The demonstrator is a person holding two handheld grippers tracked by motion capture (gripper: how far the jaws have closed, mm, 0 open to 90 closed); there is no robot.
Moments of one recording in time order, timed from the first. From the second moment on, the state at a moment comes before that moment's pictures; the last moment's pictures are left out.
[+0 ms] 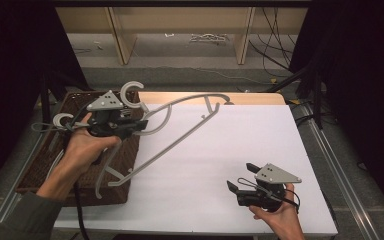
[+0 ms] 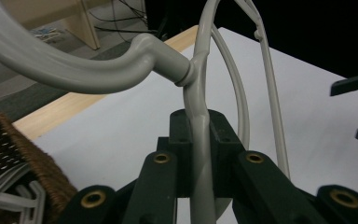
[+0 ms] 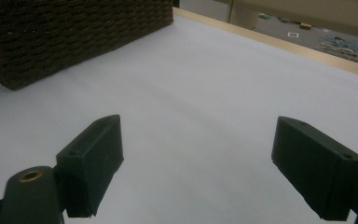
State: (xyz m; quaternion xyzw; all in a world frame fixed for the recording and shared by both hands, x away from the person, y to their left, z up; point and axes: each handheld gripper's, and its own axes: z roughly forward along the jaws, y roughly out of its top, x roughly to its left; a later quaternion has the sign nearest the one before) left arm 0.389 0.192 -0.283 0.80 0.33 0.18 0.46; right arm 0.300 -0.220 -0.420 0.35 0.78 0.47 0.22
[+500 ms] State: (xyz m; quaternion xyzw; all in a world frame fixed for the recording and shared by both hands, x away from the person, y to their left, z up) left arm 0.418 0.249 -0.281 0.77 0.39 0.23 0.44; right arm 0.301 -0.220 -0.425 0.35 0.78 0.47 0.22
